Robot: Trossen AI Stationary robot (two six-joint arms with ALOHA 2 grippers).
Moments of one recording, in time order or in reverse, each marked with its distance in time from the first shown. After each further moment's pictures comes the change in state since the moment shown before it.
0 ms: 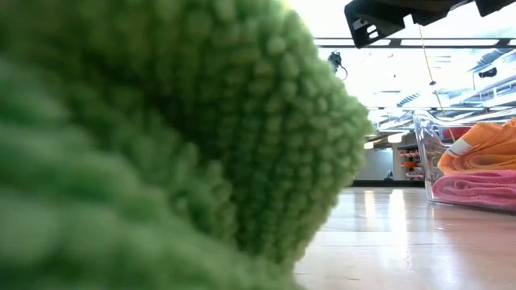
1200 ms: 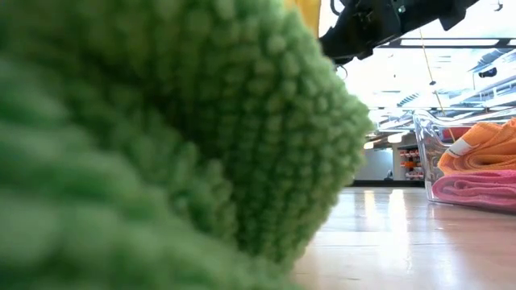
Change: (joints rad) left arm 0.214 -0.123 0.000 0.465 0.001 0.708; right arm -0.243 -0.003 0.033 -0.011 0.272 -0.072
